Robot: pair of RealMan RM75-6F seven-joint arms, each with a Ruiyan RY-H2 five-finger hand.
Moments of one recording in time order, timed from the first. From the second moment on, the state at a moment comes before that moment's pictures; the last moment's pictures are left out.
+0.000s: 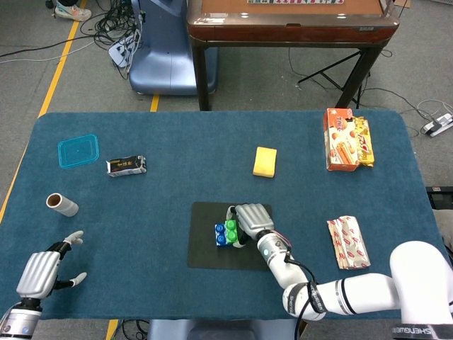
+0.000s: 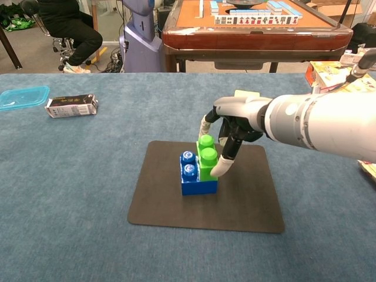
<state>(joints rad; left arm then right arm) -0.11 -1.25 0.03 -1.53 1.53 1.40 -0.05 1.05 -1.57 0.19 -1.84 -0.32 1.08 -0.61</state>
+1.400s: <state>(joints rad) -0.40 -1.23 -0.24 -1.95 1.35 1.21 0.09 0.90 -1.29 0.33 -2.06 -0.61 1.14 -0.37</state>
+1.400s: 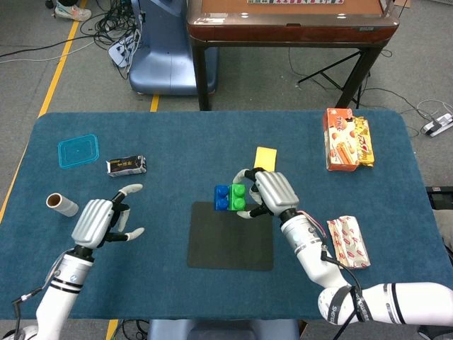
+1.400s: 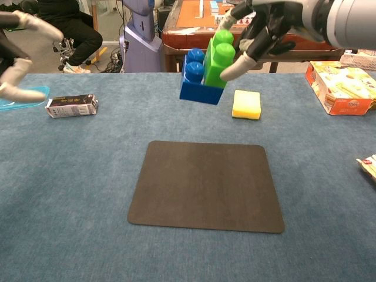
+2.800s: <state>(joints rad) -0.68 -1.39 -0.38 -2.05 0.80 1.11 0.04 0.90 -1.32 0.42 -1.97 -0.67 0.93 -0.01</state>
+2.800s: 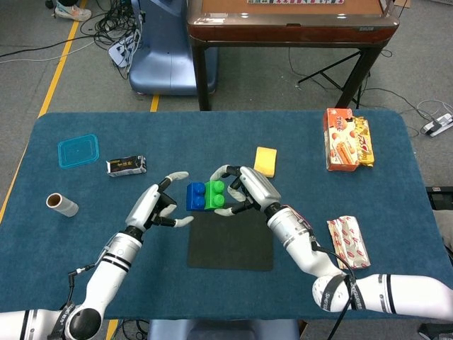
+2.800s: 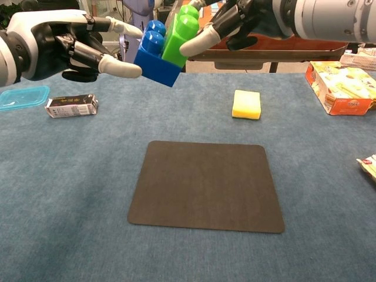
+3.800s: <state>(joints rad) -0.69 -1.37 -0.39 -2.02 0.76 1.02 -0.08 0.91 -1.30 0.40 -1.95 -0.68 0.84 0.08</state>
